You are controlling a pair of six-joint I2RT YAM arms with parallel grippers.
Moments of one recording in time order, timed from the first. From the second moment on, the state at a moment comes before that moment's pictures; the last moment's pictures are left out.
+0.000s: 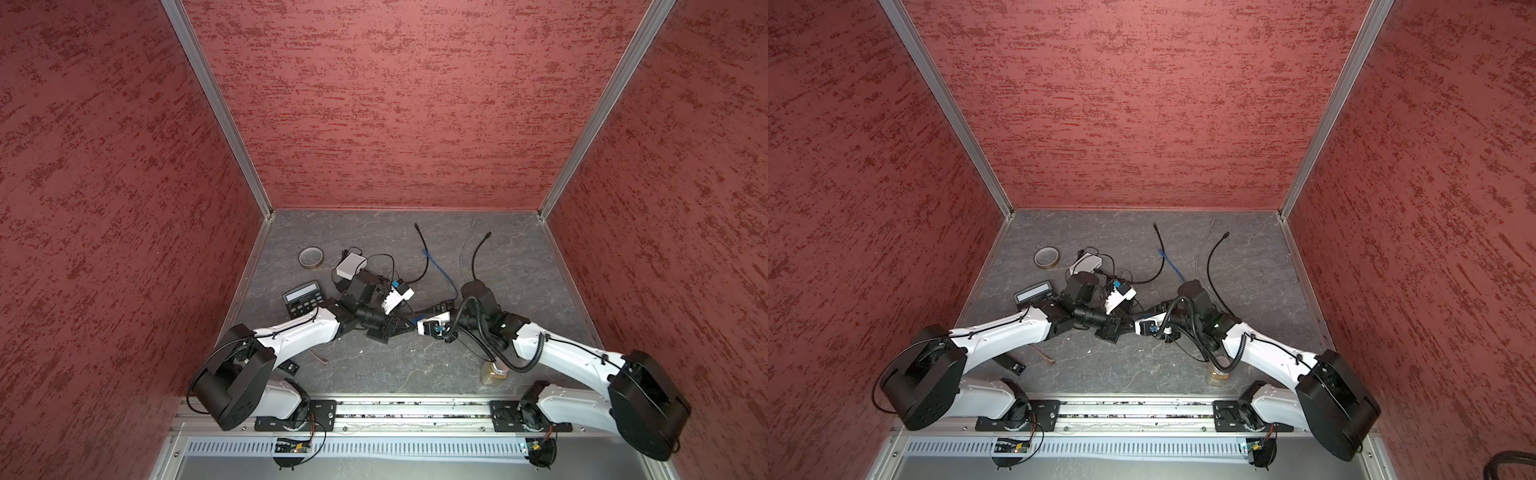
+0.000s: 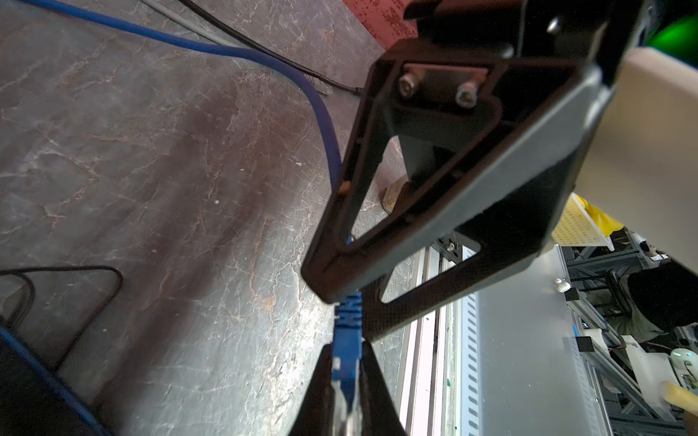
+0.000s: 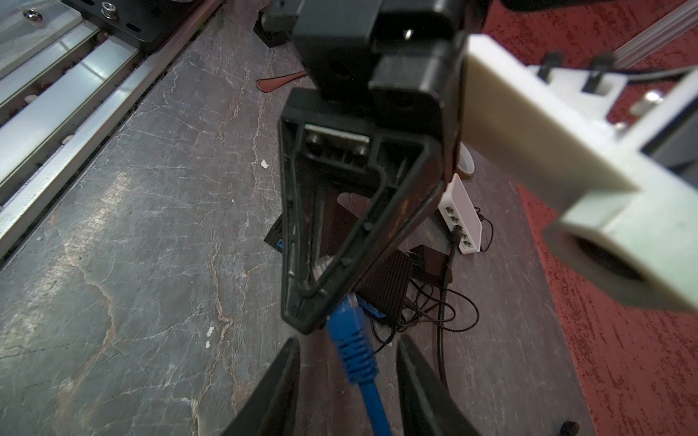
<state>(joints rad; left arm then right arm) -0.65 1.39 0.68 -0.04 0.81 -0.11 0.69 1.21 0.56 0.09 -0.57 -0.99</state>
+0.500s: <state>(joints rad) -0.64 1.39 0.68 -0.07 0.82 -0.09 0.70 1.23 0.57 0.11 -0.55 -1.02</state>
